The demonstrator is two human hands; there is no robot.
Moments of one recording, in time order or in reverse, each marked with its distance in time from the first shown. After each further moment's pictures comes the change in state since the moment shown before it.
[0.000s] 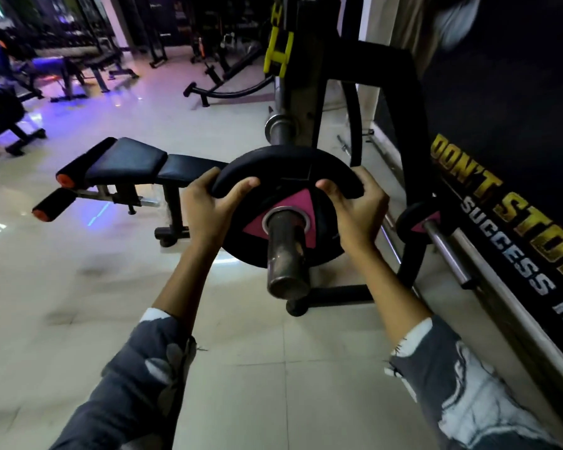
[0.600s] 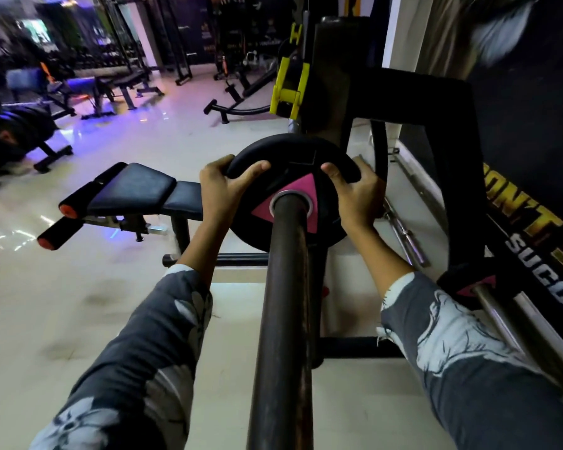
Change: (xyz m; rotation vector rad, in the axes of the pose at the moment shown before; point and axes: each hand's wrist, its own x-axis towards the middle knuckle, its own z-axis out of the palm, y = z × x) left_hand 0.189 -0.110 0.104 -0.001 -0.034 -0.058; right_hand 0.170 0.113 0.122 -0.081 0.013 0.017
